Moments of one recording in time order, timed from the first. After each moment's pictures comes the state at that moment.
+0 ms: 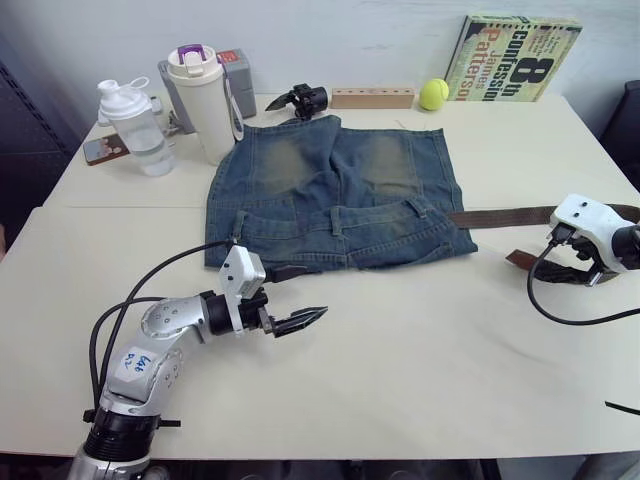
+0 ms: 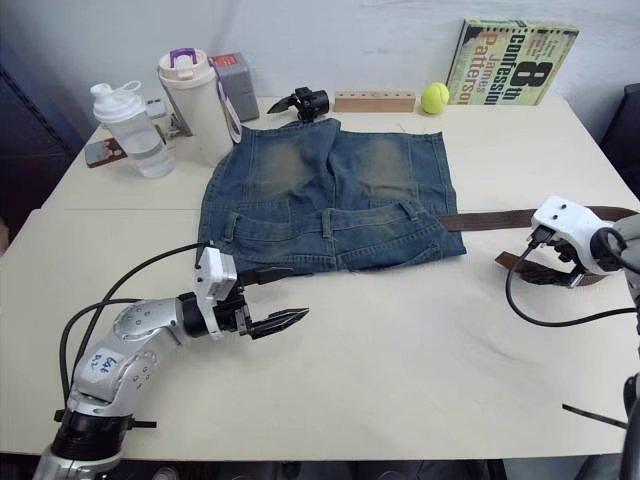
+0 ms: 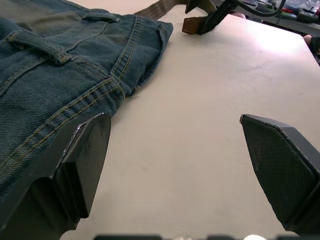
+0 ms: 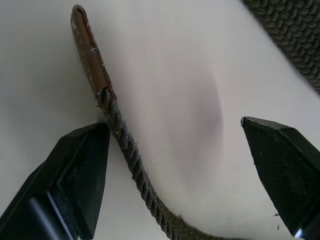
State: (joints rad) left arm -0.19 0.48 -0.02 -0.37 -0.48 0.50 -0.80; right arm -0.86 -1.10 0.30 0.76 -0.14 0.34 1.22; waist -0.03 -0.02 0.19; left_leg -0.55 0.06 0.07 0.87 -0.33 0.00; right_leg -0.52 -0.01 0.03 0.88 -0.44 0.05
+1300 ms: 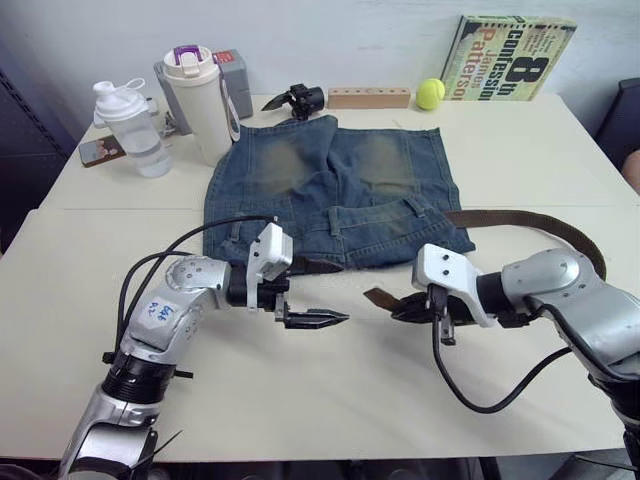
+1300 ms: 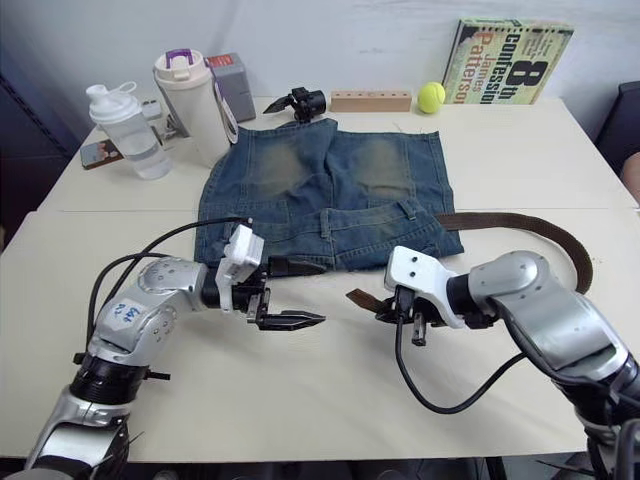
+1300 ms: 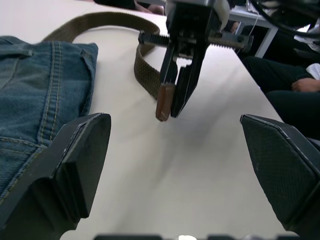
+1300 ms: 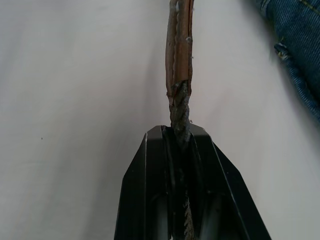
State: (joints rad) left arm -0.51 0.50 -0.16 -0.17 -0.50 0.50 -1.06; right arm -0.51 -0.93 0.23 -0.53 0.34 0.94 1.11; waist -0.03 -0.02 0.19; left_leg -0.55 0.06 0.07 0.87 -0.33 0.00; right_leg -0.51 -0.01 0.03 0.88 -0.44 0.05
